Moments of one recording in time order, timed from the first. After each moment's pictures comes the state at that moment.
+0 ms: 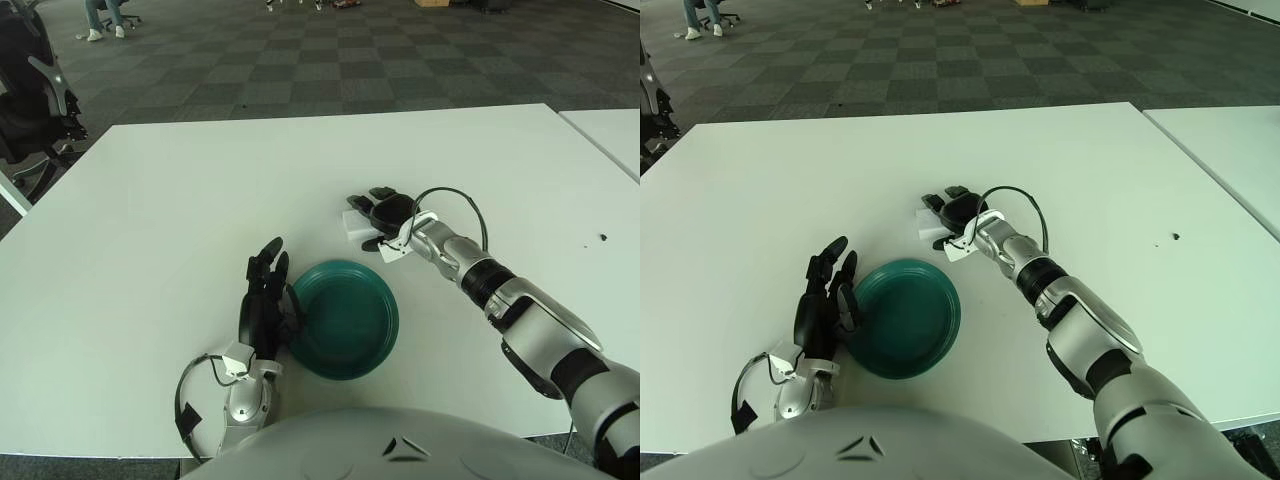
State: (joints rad) left arm 0.47 -0.12 -0.20 0.01 -0.08 -0.37 0.07; right arm -0.68 -0.29 0.79 0.87 -0.95 -0.24 -0.10
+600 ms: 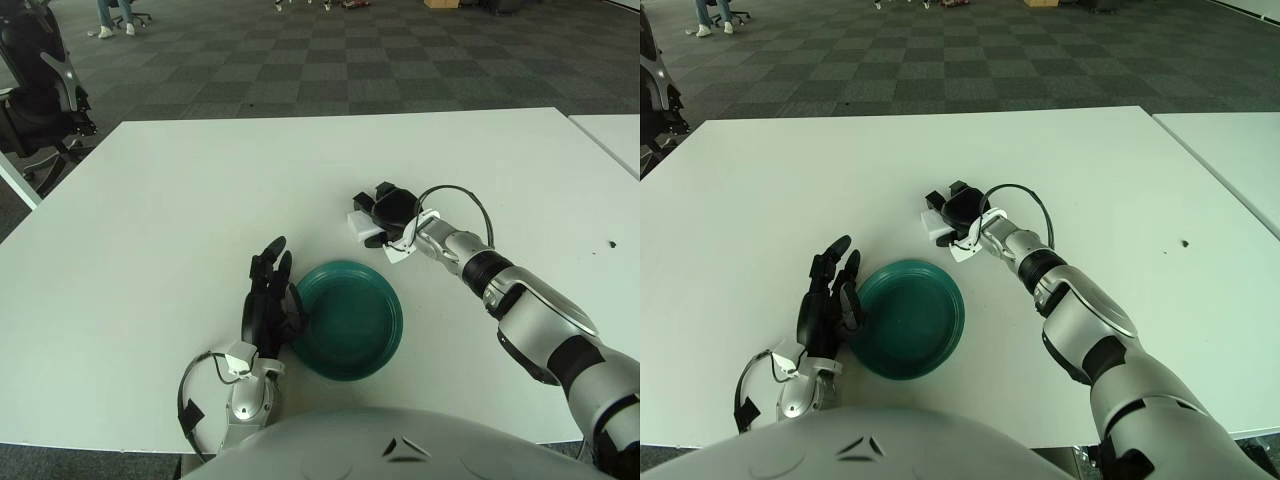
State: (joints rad) left arm 0.46 -0.12 -0.22 0.02 -0.08 -0.37 0.07; right arm -0.75 -0.29 0.86 1.03 -0.99 -0.33 -0.30
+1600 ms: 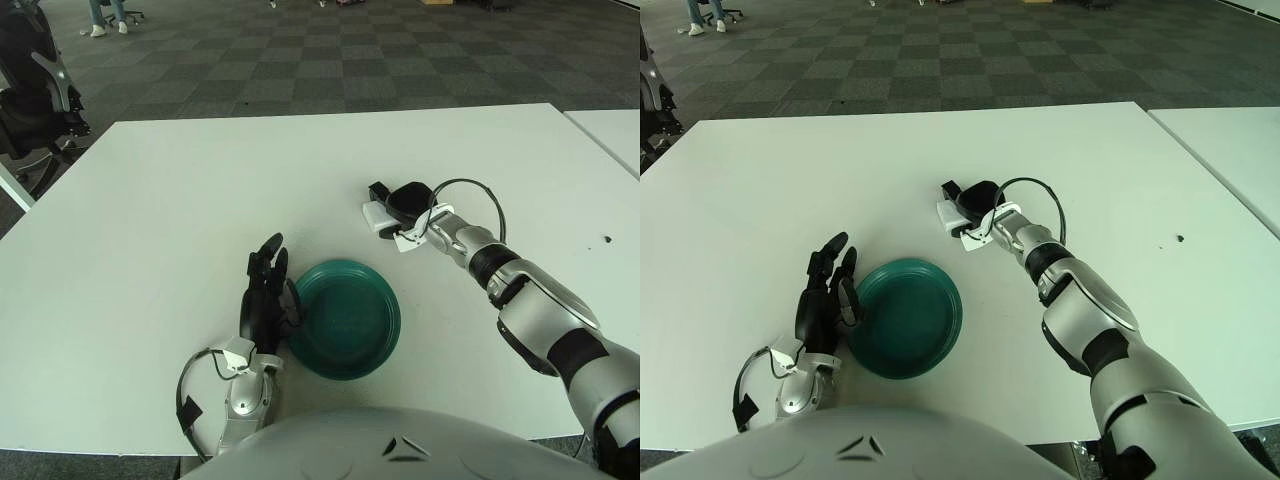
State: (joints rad) left arm 0.44 -0.11 -0.21 0.01 -0.09 -0.36 0.08; right arm -0.80 -0.32 0.78 1.05 -0.93 -0.33 -0.32
